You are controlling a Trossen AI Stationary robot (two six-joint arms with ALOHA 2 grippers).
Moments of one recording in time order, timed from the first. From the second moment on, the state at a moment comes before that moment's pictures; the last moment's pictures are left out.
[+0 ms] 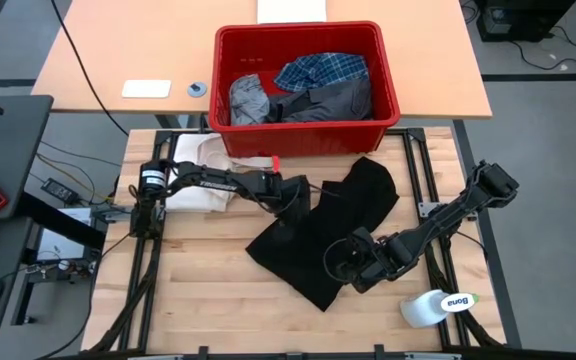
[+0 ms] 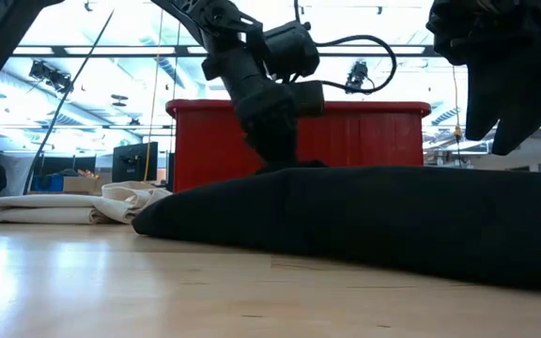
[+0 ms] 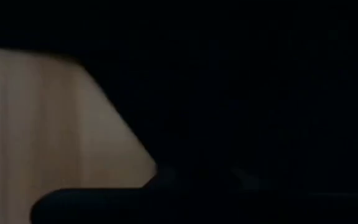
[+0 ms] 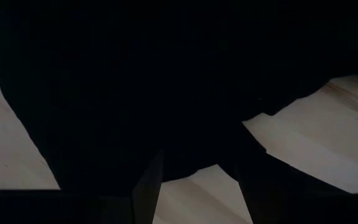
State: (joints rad) left arm 0.11 1.98 1.43 -0.50 0.19 0.12; right arm 0.56 1.55 1.05 -0.85 0.32 1.62
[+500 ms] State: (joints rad) left arm 0.25 1.87 1.43 -0.63 0.17 -0.18; right arm 0.60 1.55 1.05 -0.84 0.31 1.66
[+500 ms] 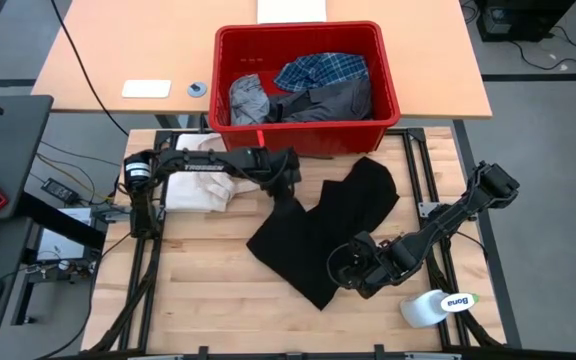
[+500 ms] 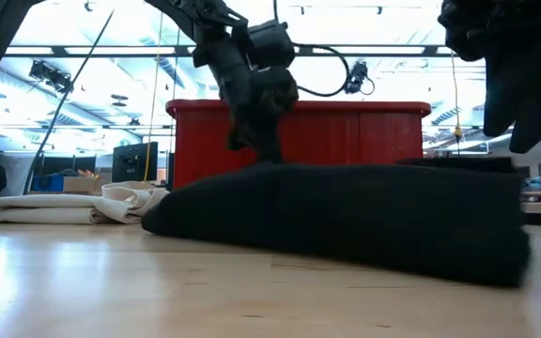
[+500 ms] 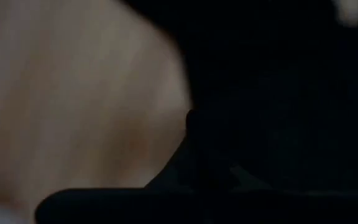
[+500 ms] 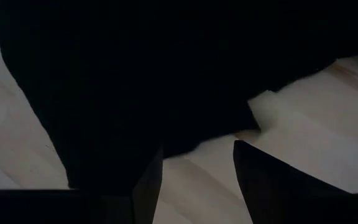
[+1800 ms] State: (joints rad) left arm -0.08 1.68 1.10 -0.77 0.29 0.14; right arm 0.60 1.84 1.22 -0.42 0.25 1.23
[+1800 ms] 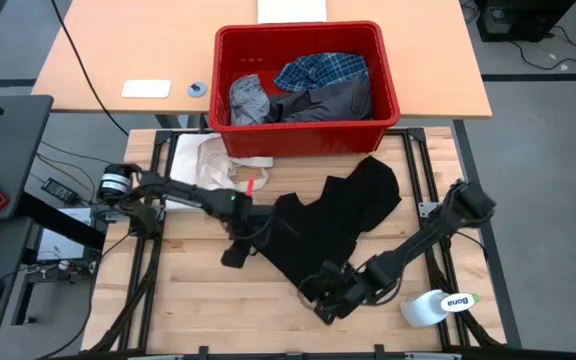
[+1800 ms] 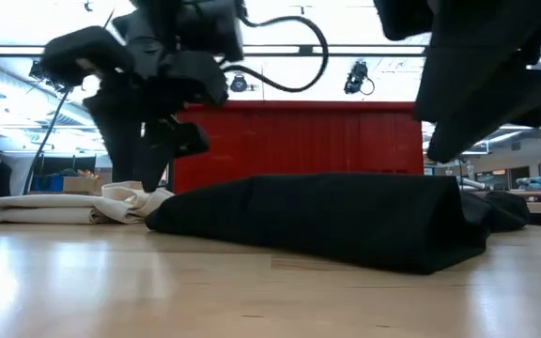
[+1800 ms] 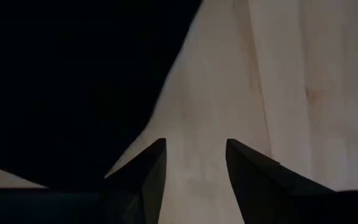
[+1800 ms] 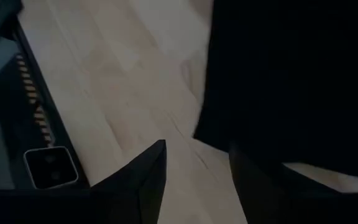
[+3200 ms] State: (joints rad) left arm -0.10 1.63 0.81 -0.41 -0.14 0.58; right arm 0.61 2.10 1.67 -0.89 0.47 1.33
